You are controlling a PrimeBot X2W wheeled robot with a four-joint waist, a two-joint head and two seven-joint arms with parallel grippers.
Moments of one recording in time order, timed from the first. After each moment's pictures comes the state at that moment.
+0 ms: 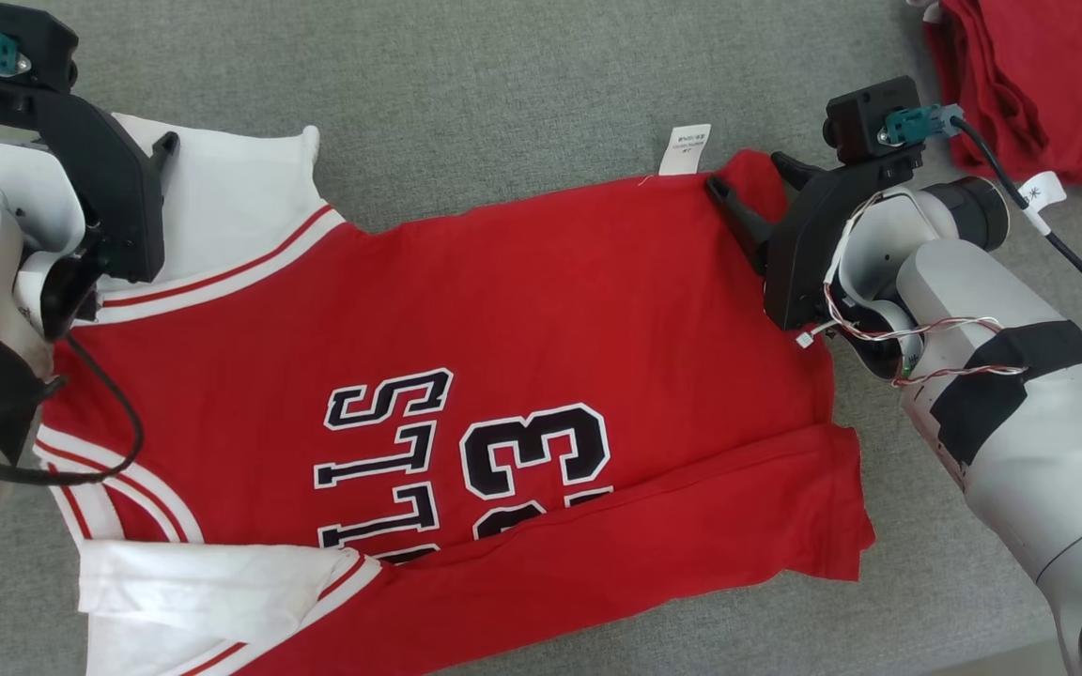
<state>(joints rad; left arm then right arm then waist) -1.23 0.46 -0.74 0.95 -0.75 -0.13 0.38 -1.09 -0.27 0.75 0.91 0.74 0.13 0.18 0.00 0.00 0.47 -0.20</state>
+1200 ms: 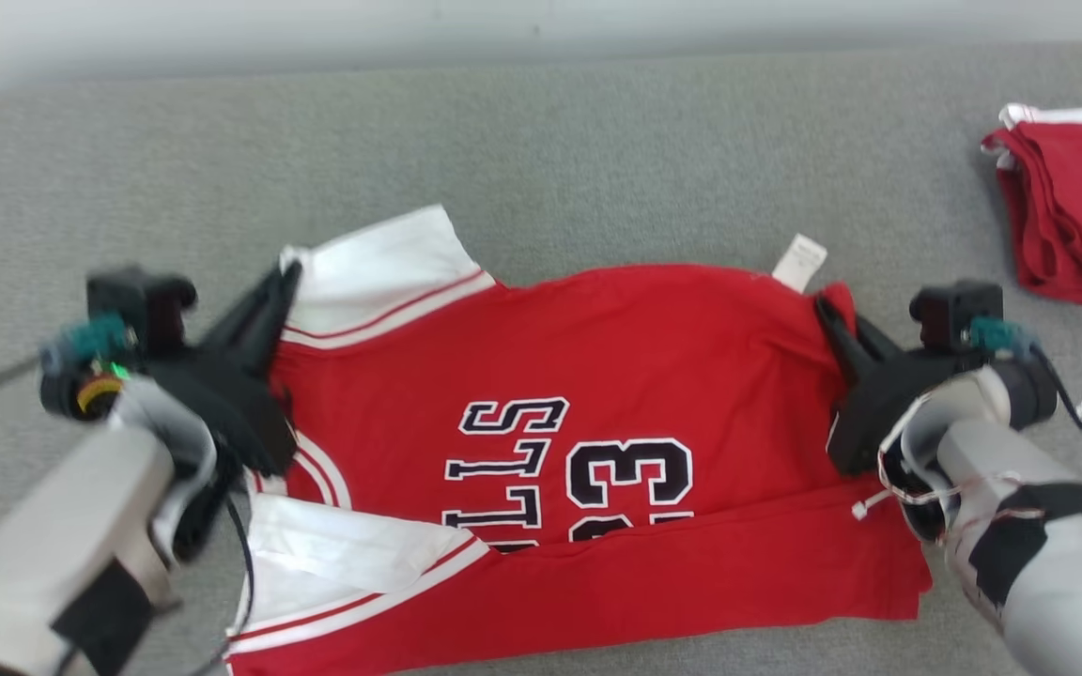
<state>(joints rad) -0.86 0.50 -0.86 0.61 -0.99 -0.11 -0.19 -0.87 -0.34 0.85 1.01 0.87 0.13 -0.24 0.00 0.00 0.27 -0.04</state>
